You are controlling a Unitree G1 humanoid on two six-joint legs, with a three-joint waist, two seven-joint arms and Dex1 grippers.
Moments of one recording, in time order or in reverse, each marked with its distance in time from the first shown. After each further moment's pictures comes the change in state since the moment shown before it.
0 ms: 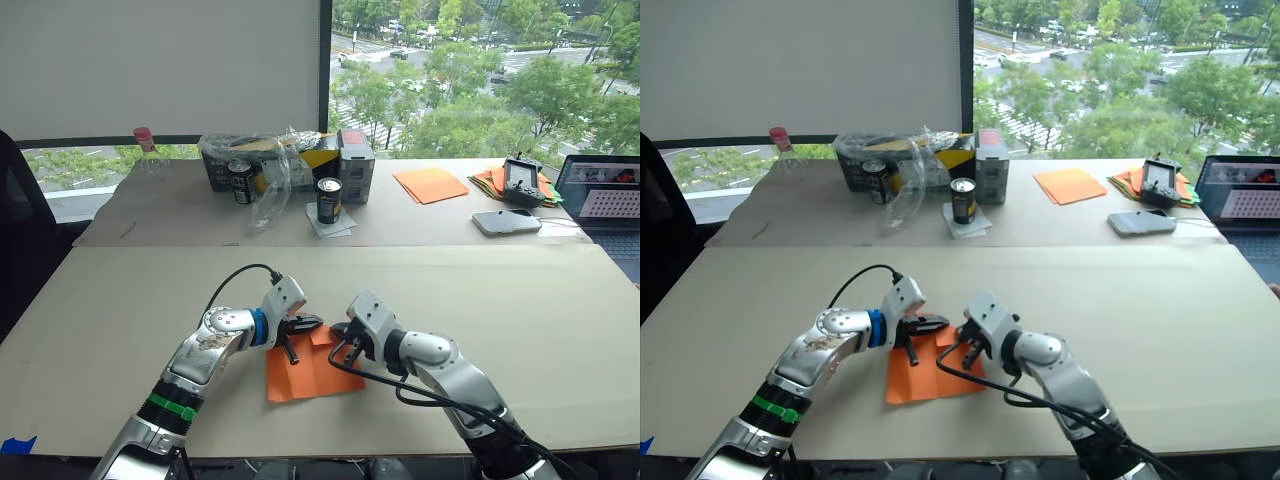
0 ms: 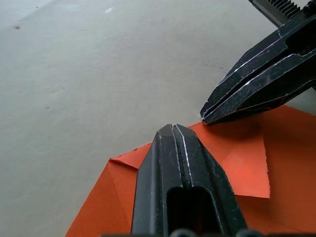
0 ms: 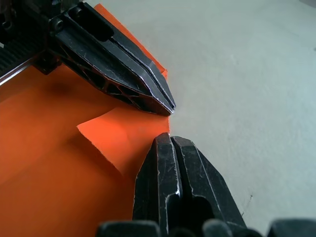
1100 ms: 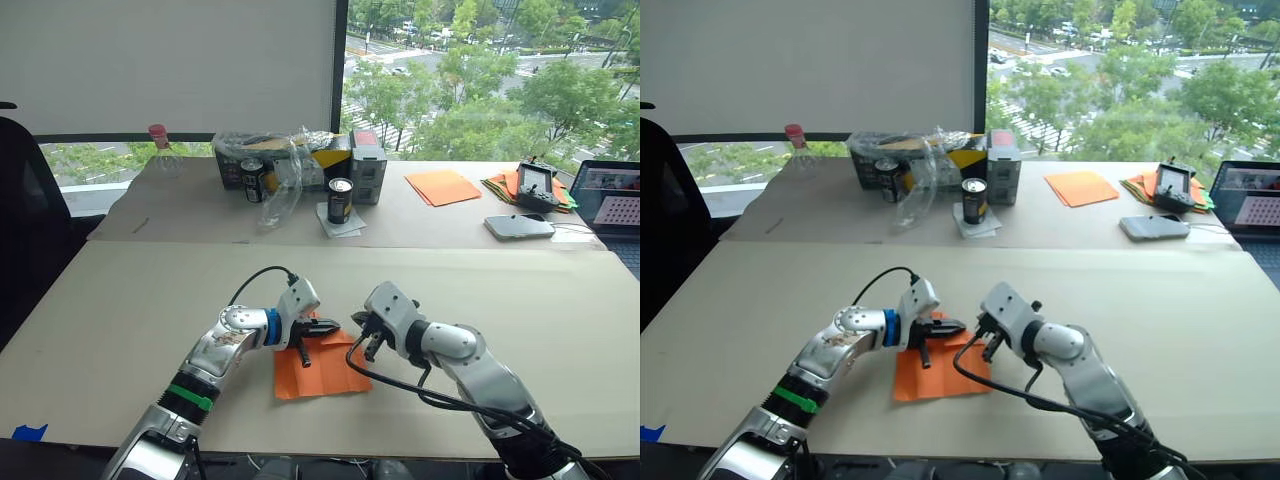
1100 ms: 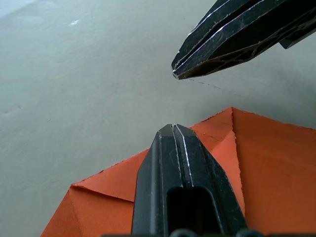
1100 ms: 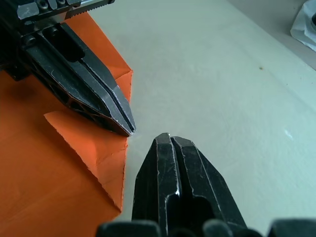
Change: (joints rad) left arm -0.059 -0.065 -0.049 0.136 -0.014 -0.109 -0.083; right arm 0.033 -0.108 -0.051 -0.104 -0.067 0.029 0.005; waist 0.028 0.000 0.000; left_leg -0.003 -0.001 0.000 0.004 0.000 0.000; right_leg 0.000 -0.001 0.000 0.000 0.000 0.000
